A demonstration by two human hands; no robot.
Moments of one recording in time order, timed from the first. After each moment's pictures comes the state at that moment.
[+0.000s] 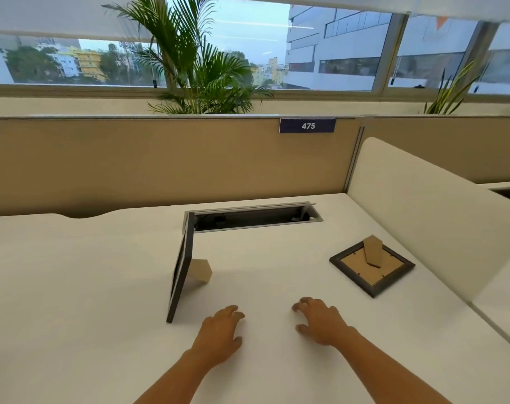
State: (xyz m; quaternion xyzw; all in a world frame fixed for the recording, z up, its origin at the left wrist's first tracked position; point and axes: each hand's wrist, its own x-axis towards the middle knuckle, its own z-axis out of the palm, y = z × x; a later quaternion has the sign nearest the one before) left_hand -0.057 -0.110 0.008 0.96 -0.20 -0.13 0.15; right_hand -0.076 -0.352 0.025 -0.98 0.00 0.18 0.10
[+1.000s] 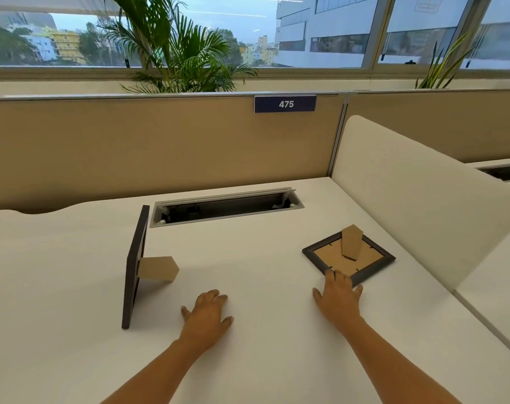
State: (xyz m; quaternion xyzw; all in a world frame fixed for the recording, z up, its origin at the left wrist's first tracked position) left_hand -0.026 -0.168 -0.004 0.97 -0.12 -0.15 0.12; right_hand -0.055 -0.437 0.005 -0.98 0.21 0.01 0.07
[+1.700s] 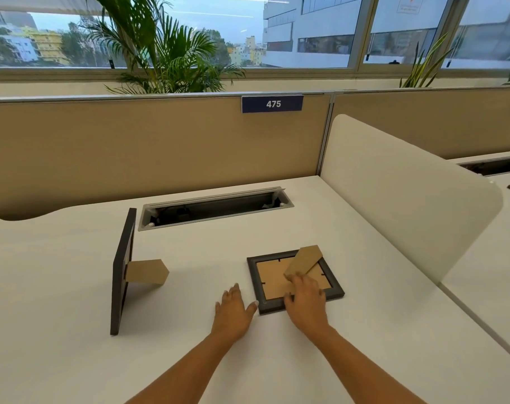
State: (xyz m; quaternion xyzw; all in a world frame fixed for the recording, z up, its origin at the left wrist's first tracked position) left_hand -0.034 -0.236 0.001 0.94 -0.08 -0.18 0.28; right_hand -0.066 -0.391 0.002 -0.96 0.15 -0.07 0.23
